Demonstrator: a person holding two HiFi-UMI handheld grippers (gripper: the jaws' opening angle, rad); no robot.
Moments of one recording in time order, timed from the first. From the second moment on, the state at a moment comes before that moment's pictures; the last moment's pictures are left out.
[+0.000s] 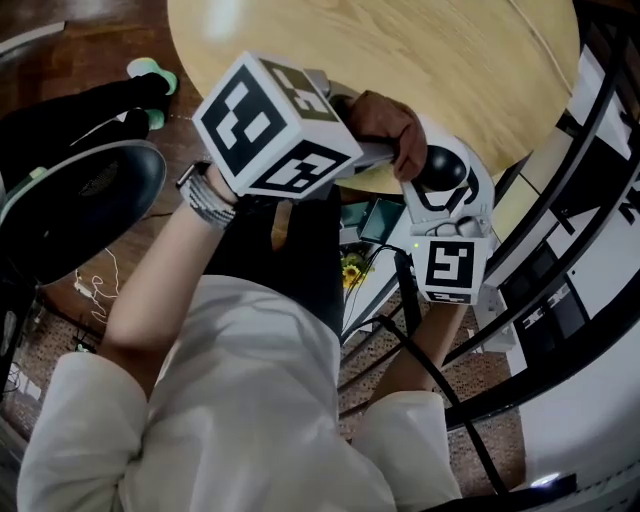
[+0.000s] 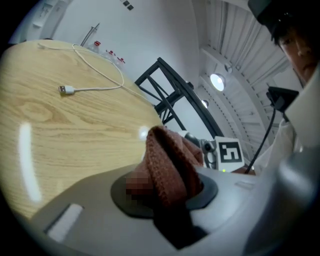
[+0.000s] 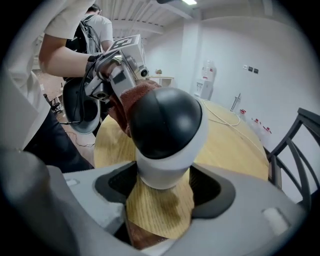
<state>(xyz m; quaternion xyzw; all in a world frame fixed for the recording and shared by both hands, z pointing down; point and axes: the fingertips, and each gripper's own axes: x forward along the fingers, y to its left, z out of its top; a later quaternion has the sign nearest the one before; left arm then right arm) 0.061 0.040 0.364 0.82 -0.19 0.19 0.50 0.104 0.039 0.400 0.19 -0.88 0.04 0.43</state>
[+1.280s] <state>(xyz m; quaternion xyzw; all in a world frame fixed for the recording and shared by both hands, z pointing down) 0.049 0.055 0.298 0.86 -0.05 0.09 0.50 0.105 0.055 0.382 0.07 -0.91 0.01 0.40</state>
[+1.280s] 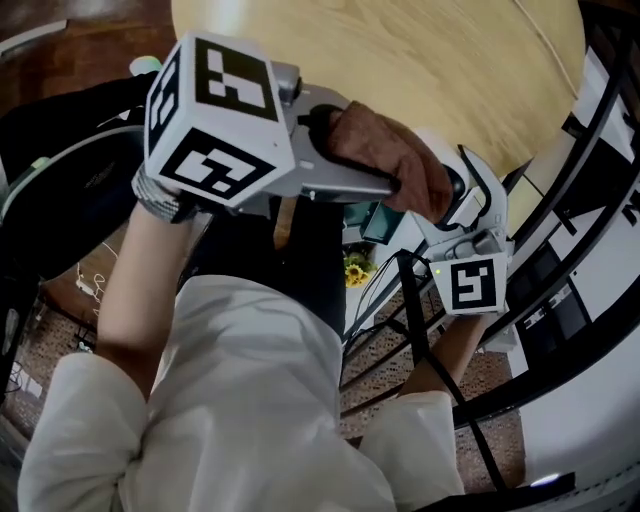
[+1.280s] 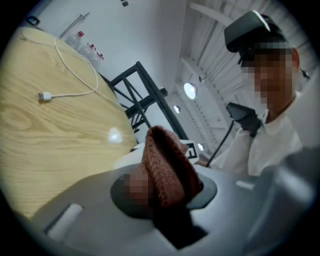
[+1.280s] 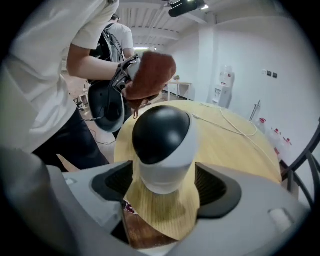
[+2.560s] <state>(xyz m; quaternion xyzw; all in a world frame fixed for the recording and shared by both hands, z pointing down) 0.076 0.033 0.376 0.84 -0.17 0.29 0.43 0.106 0.040 0.389 0.25 -0.86 0.08 0.45</state>
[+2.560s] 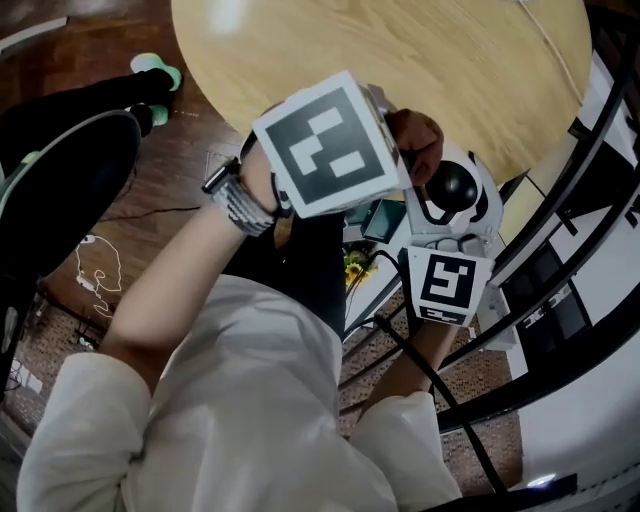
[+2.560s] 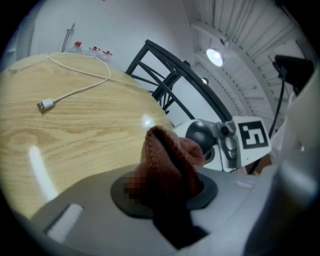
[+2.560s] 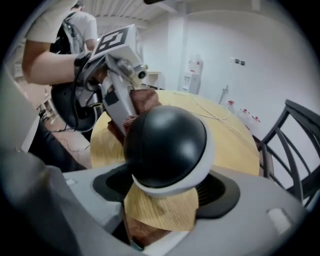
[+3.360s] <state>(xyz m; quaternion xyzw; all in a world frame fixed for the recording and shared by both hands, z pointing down) 0.052 0.041 0.397 0.82 -0.19 0.36 0.41 0.100 0.048 0.384 -0.02 -0.89 -0.05 0.46</state>
